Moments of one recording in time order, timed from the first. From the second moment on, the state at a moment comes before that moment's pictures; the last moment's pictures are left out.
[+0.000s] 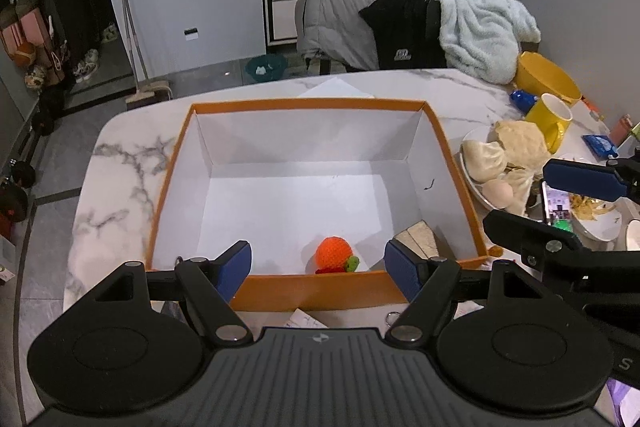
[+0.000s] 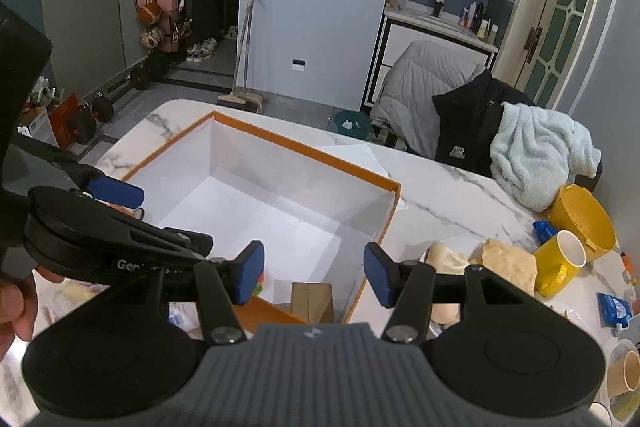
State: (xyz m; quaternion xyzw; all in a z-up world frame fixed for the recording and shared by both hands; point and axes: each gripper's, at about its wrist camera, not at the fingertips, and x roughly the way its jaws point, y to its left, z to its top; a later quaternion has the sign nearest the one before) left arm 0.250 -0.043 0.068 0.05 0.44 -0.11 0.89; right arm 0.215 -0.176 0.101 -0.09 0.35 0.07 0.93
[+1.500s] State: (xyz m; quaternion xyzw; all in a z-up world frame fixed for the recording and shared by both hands) left arm 0.146 0.061 -0.044 0.05 0.48 -0.08 0.87; right arm 0.172 -0.204 -0.024 -0.11 0.43 0.08 0.89
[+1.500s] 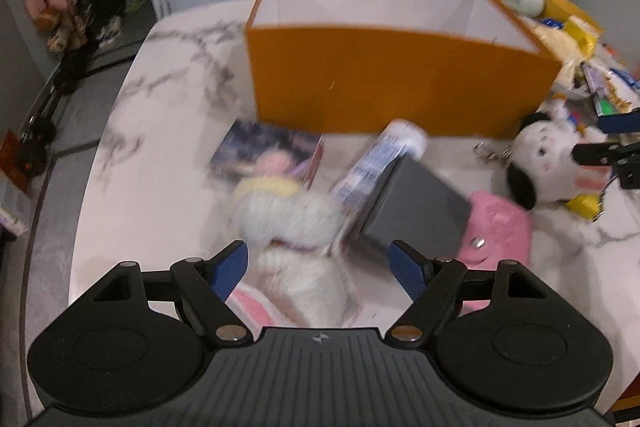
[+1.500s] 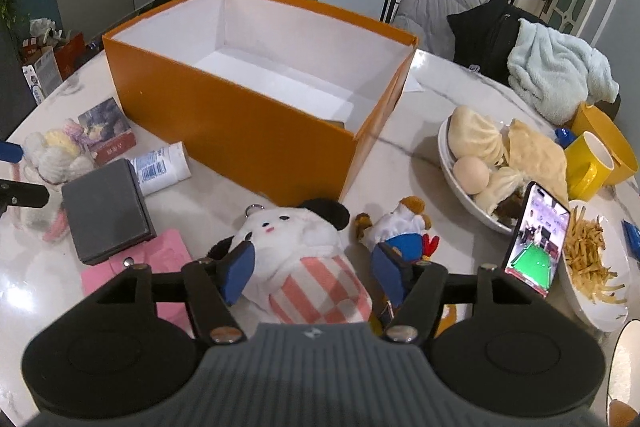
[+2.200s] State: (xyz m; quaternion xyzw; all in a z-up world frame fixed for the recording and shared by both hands) left arm 0.157 0.078 -0.086 -0.03 0.51 -0.05 0.86; right arm 0.189 -0.195 -0.068 -0.12 0.47 0.10 0.87
